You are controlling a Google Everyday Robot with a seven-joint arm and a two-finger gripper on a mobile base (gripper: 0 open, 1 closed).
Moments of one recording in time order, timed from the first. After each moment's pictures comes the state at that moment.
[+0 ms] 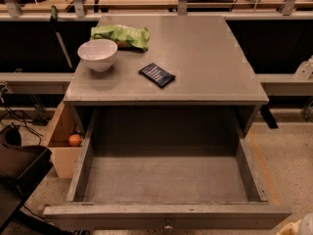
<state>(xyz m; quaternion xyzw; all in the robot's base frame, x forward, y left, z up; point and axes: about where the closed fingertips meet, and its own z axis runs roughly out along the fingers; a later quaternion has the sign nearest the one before) 0.236 -0.258 0.736 -0.61 0.78 0.01 0.12</state>
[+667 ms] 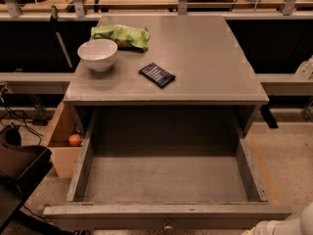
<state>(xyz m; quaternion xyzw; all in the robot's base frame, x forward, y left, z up) 0.239 -0.199 0.659 -0.65 0.74 0.07 0.14</state>
